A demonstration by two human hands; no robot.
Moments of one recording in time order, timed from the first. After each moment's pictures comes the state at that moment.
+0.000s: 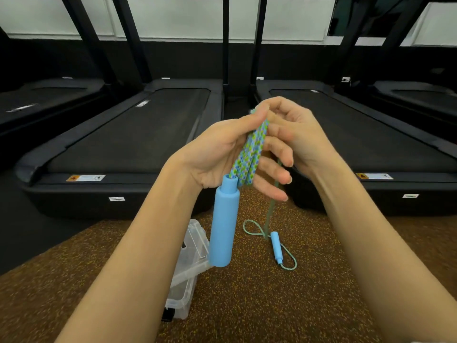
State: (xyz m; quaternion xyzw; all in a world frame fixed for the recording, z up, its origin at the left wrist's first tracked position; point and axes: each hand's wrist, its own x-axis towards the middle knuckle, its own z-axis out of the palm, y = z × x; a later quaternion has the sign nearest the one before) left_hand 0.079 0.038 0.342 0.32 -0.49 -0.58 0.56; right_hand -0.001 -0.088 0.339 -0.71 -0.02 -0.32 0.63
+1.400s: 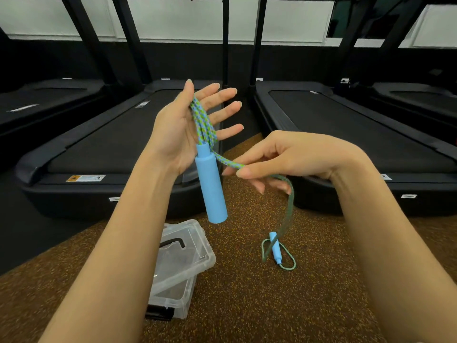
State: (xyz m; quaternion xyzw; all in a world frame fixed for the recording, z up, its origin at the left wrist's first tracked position) left_hand 0.105 0.056 0.352 0.39 -0.34 -0.29 0.80; right_hand -0.031 -0.070 0.365 -0.92 -0.05 0.06 0.39
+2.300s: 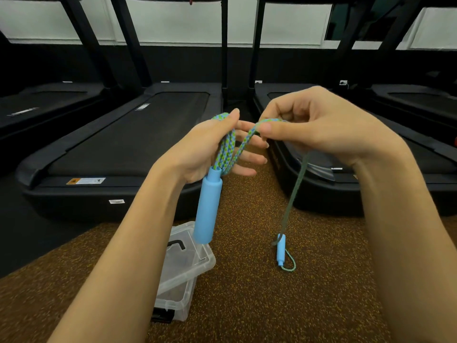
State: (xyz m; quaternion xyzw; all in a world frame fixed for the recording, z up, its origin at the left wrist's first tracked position) left_hand 0.087 0.047 0.344 0.55 -0.43 -0.34 0.62; right_hand -0.052 -0.068 0.391 -0.89 -0.06 -0.18 0.41
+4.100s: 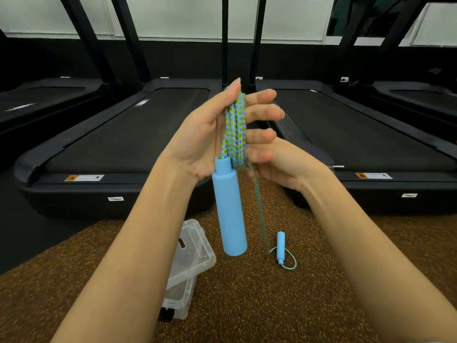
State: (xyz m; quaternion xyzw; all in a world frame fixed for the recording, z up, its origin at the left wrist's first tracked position) left_hand 0.091 0.044 0.348 0.20 -0.46 -0.57 0.65; right_hand 0.020 -0.085 0.314 -0.70 -0.04 -0.03 0.71
